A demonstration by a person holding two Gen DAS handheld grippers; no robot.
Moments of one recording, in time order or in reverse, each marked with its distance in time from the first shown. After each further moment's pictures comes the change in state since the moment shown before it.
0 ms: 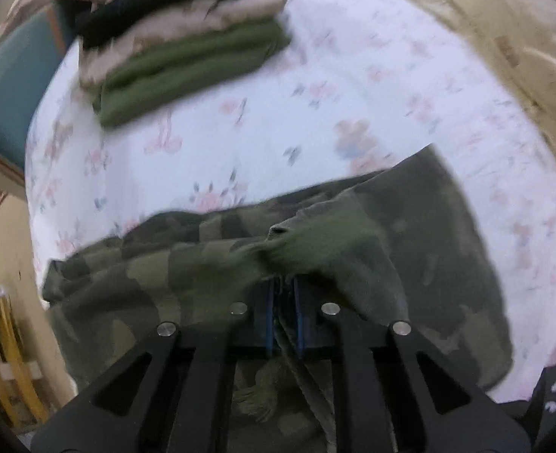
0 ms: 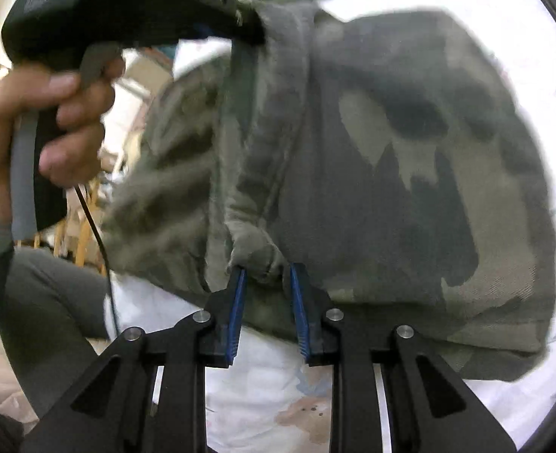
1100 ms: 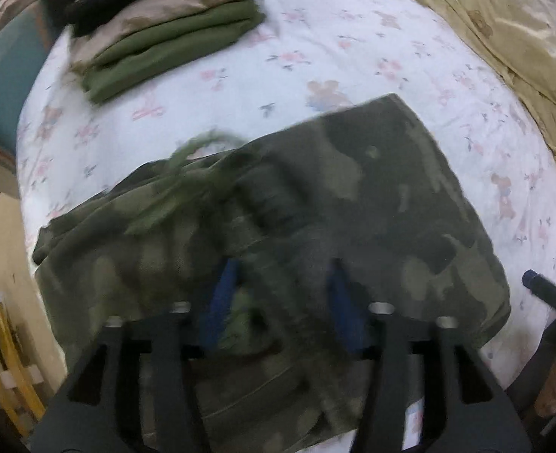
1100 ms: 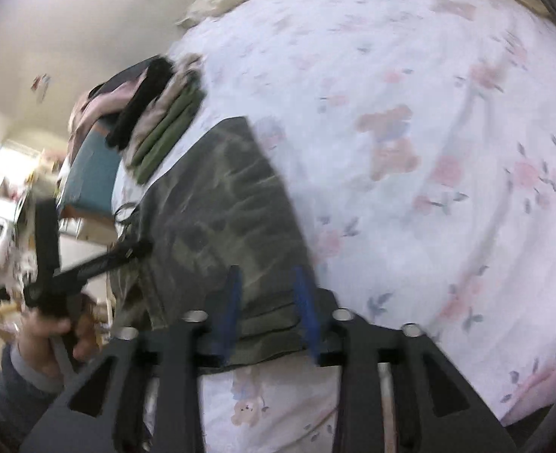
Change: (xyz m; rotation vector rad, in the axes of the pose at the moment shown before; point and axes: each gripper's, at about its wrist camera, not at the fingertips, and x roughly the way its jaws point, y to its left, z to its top) left arm -0.021 -0.007 -0.045 0.049 0.016 -0.051; right arm -0.138 -0.109 -0.048 0.515 -0.416 -0.067
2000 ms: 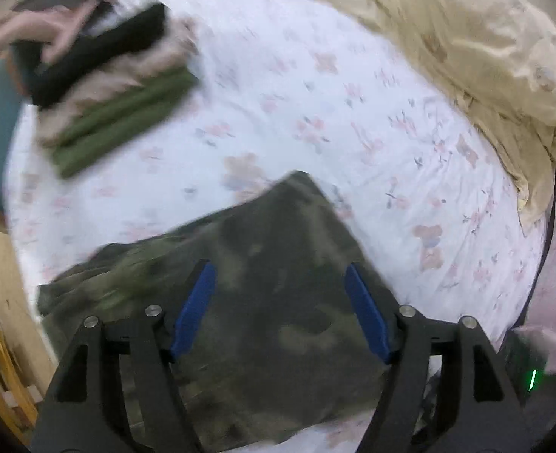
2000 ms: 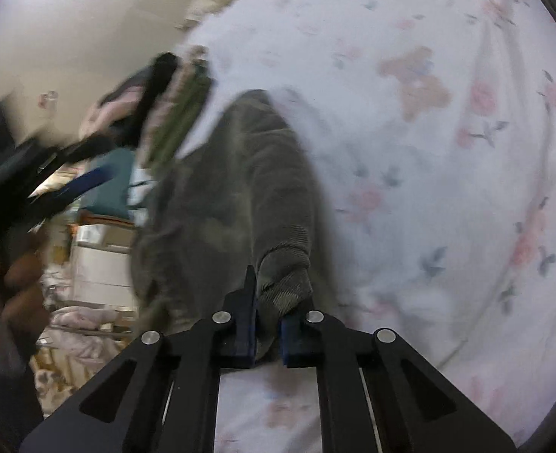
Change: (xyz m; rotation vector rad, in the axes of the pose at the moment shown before) left arm -0.033 -0.095 0.081 0.060 0.018 -0.084; right arm 0.030 0.017 -0.034 0.039 0.007 0.132
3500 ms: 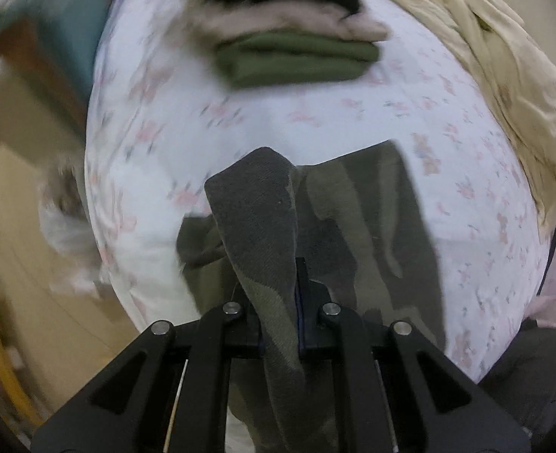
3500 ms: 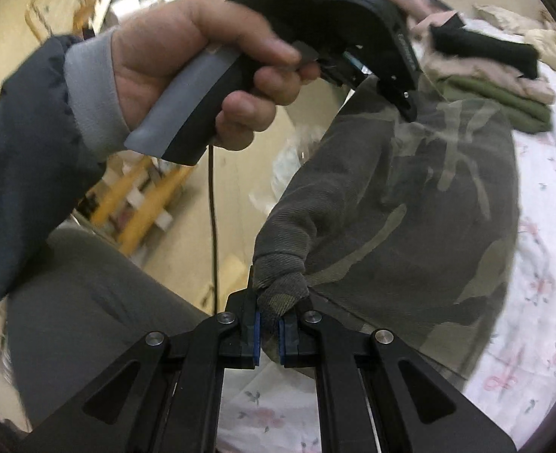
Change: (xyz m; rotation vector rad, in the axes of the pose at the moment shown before) left arm -0.022 0.296 -0.114 -0.220 -0.023 -0.058; right arm 0.153 0.285 -0.168 -0.954 0.348 0.116
